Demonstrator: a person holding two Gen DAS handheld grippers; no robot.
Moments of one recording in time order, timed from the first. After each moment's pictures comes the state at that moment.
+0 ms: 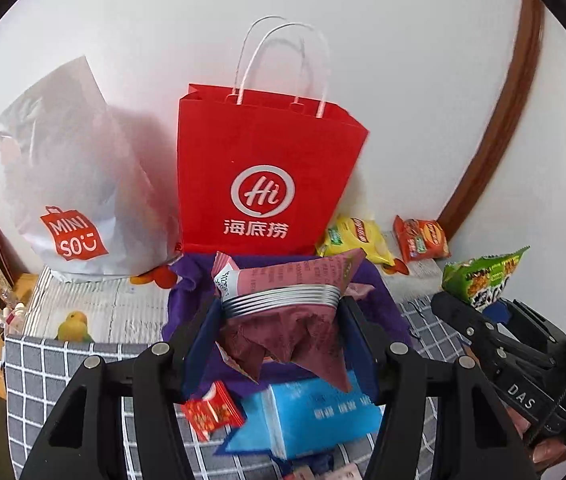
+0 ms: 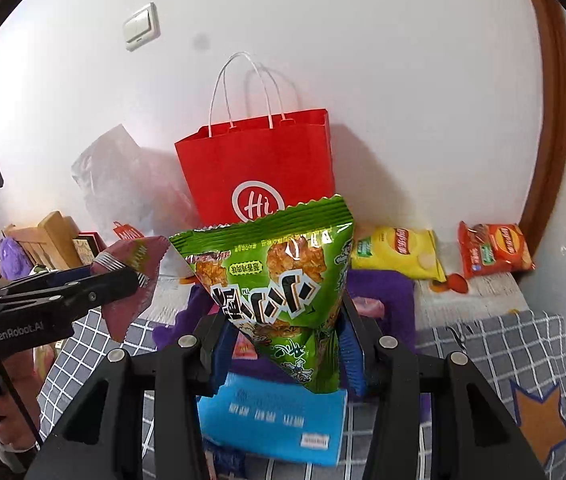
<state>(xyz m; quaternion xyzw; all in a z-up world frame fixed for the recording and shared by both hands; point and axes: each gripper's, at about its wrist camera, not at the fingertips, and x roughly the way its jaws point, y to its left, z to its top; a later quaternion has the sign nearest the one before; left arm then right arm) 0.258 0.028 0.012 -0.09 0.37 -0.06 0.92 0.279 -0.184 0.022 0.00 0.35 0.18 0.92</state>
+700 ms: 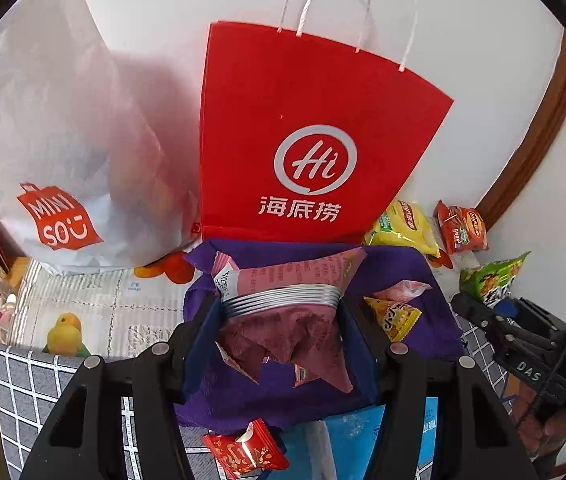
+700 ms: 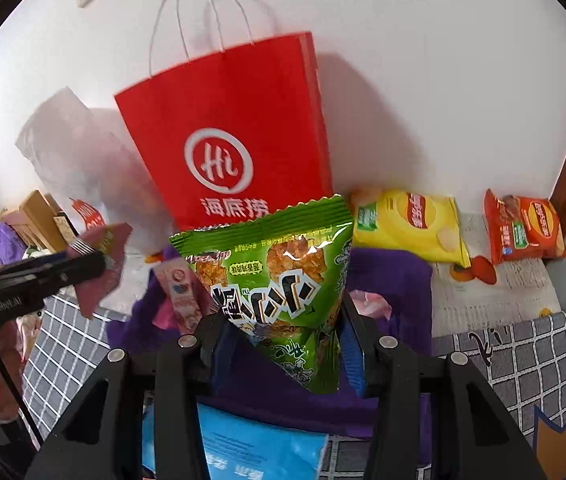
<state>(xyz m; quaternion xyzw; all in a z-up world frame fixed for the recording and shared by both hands) 0.324 0.060 -0.046 -0.09 0.42 -0.04 0.90 0.364 -0.189 -0.051 -0.01 0.42 0.17 0.89</state>
